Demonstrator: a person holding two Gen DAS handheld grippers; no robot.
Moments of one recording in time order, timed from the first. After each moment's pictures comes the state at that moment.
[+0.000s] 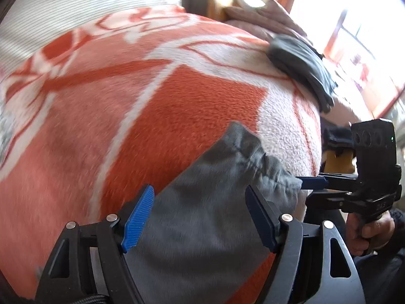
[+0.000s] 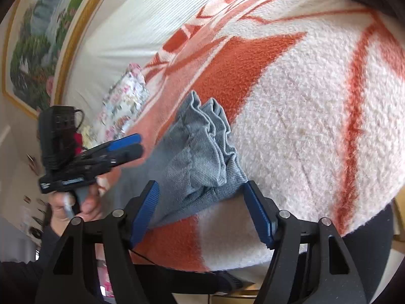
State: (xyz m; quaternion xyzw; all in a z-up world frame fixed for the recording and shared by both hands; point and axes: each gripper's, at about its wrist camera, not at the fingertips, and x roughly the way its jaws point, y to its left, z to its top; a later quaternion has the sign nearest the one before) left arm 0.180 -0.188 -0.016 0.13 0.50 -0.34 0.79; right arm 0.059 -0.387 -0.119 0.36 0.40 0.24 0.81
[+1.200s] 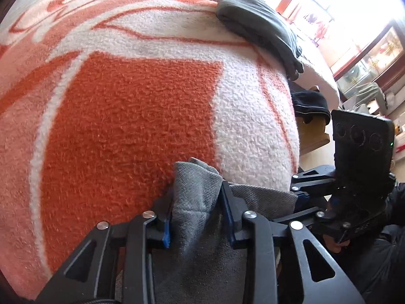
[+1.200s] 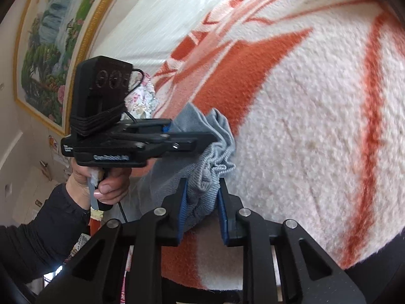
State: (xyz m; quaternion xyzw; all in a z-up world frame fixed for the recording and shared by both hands) left arm 0.223 -0.276 -0.058 0.16 0.55 -0.46 0.67; right arm 0.064 -0.391 -0.126 0.37 0.36 0.26 0.81
